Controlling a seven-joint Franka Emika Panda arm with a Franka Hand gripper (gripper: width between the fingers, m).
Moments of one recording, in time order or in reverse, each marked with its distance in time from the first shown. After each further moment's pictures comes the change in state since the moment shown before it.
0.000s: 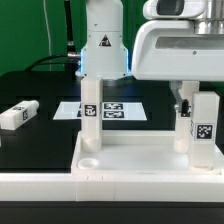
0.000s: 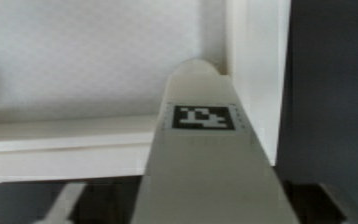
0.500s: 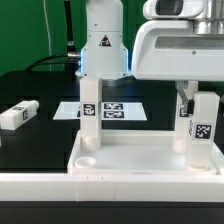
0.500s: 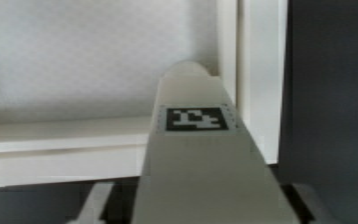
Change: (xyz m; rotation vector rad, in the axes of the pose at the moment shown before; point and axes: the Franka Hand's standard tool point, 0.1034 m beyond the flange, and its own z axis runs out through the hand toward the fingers) arm 0.000 0.000 0.000 0.000 0.001 0.029
